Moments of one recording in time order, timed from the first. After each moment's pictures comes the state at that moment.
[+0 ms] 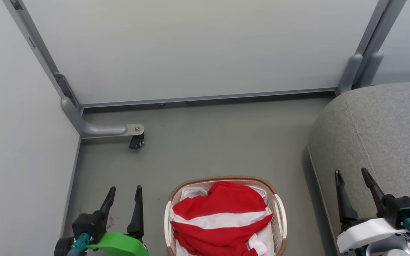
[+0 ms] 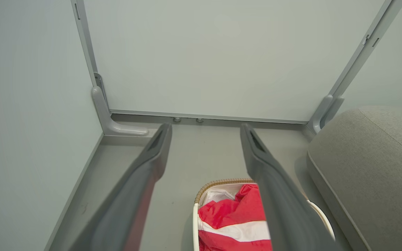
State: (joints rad) left arm -0.04 0.05 -0.17 0.36 -0.28 -0.12 -0.26; right arm 0.01 -0.05 -0.08 0.17 0.13 0.13 -0.26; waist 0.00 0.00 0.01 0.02
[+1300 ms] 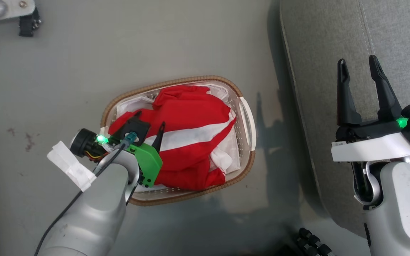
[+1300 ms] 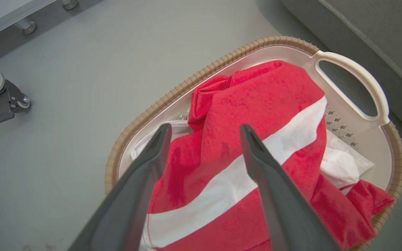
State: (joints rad) left arm -0.75 0.06 -0.53 1.07 -0.13 -0.13 -0.26; right arm -0.35 -0.05 -0.02 0.01 0.23 0.13 -0.26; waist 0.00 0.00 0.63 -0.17
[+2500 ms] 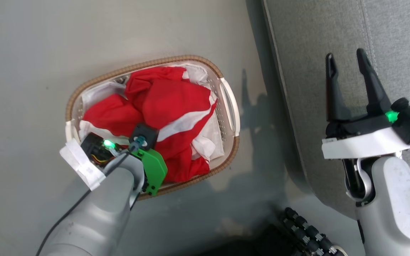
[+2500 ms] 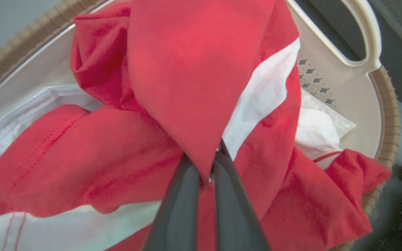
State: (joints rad) left arm -0.81 0.05 -0.75 1.18 -0.29 -0.13 -0.26; right arm -0.38 -0.05 0.02 0.02 0.25 0.13 -0.26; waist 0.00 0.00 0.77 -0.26
